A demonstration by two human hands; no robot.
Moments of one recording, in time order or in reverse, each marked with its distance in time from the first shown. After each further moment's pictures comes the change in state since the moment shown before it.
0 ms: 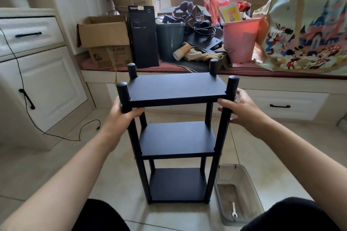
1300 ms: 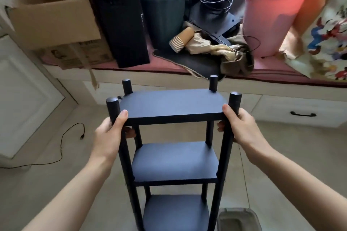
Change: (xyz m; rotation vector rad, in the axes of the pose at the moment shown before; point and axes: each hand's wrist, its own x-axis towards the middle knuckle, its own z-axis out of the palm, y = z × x) left_hand 0.243 0.011 0.050 0.057 0.226 -0.369; right_hand 0.251 -0.035 0.022 -0.113 0.149 0.237
